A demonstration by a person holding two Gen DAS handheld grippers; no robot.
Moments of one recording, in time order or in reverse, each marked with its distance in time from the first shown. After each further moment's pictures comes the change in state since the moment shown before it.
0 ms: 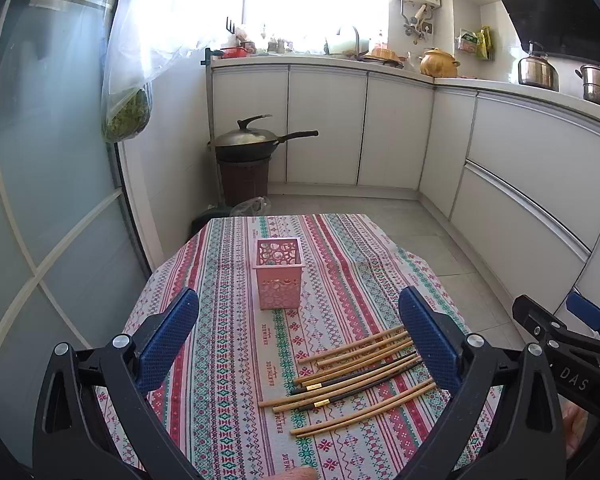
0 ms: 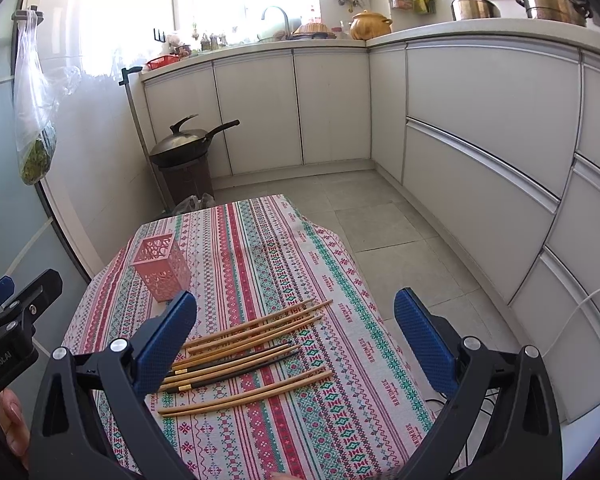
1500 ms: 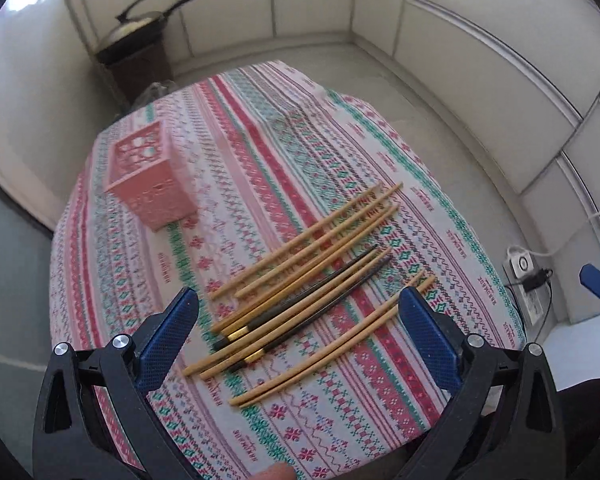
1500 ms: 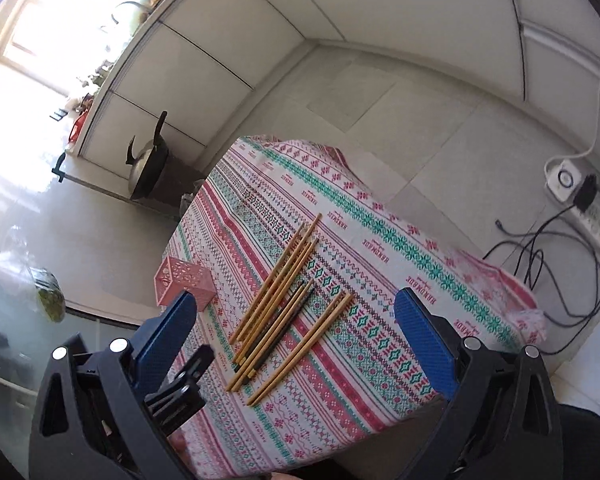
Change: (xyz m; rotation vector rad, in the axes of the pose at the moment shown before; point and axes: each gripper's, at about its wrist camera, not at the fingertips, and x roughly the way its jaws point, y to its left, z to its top) left arm 0.155 -0.098 -0.027 0.293 0.593 -0.212; right arm 0.058 -0.121 -0.024 0.730 0.374 0.227
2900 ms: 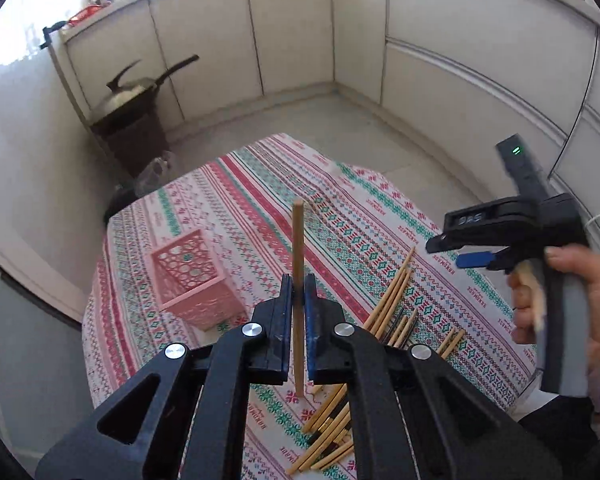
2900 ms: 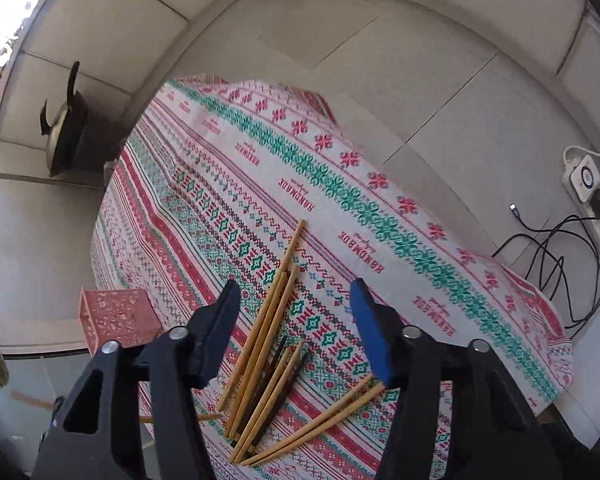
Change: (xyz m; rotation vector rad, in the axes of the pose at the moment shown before) left arm -0.051 0.061 0.028 0.079 -0.244 0.024; right arm 0.201 0.032 0.067 0.021 0.249 -0.284
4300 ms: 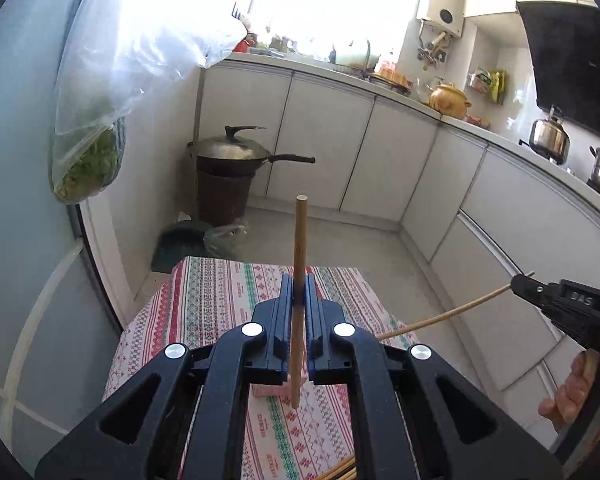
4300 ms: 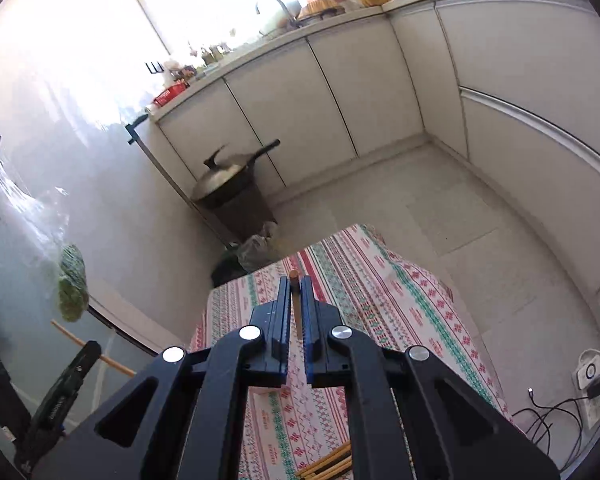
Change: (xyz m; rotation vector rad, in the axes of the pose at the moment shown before) left arm -0.108 0.126 0.024 -0.478 -0.375 0.079; right arm -0.210 0.161 -0.070 -0.504 -0.544 0.287
